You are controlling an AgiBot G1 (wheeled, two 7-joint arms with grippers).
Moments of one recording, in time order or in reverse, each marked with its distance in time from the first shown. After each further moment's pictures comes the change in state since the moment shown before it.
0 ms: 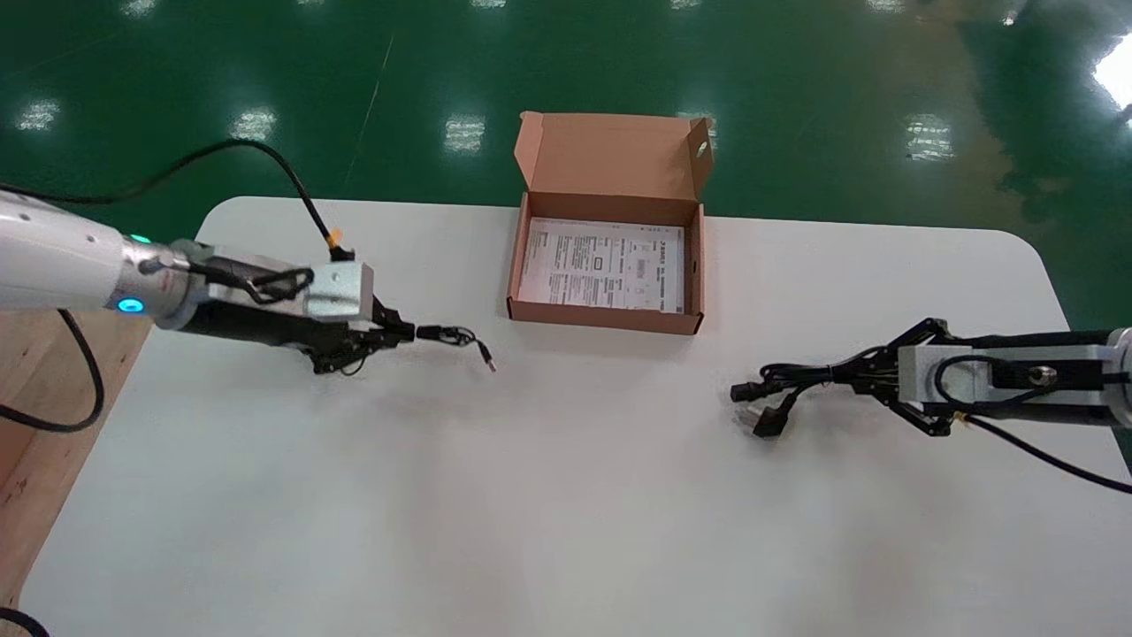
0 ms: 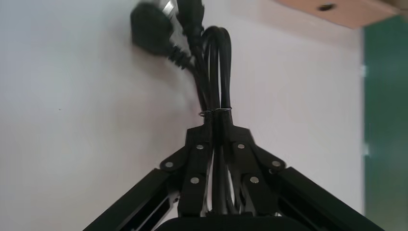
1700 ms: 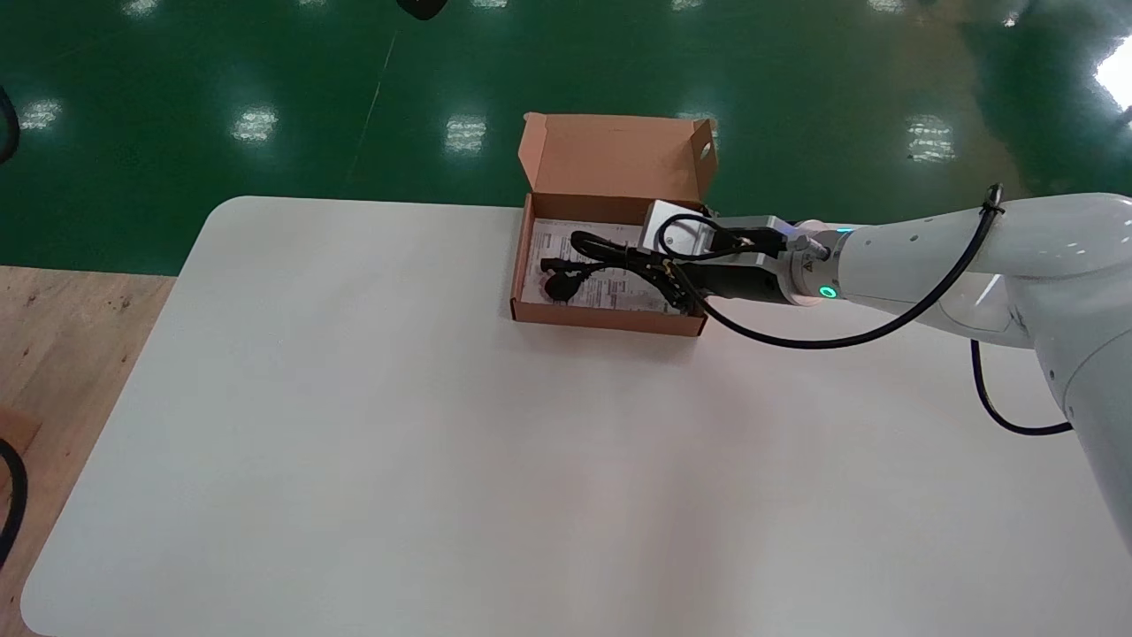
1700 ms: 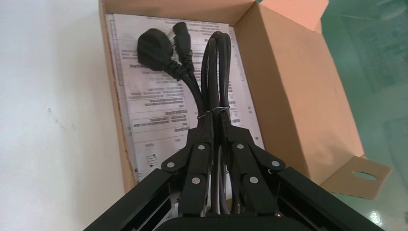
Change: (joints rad) left arm -0.248 0.040 -0.166 -0.209 -0.208 -0.156 0.109; right arm 0.012 -0.449 0.011 -0.078 0.030 0.417 0.298
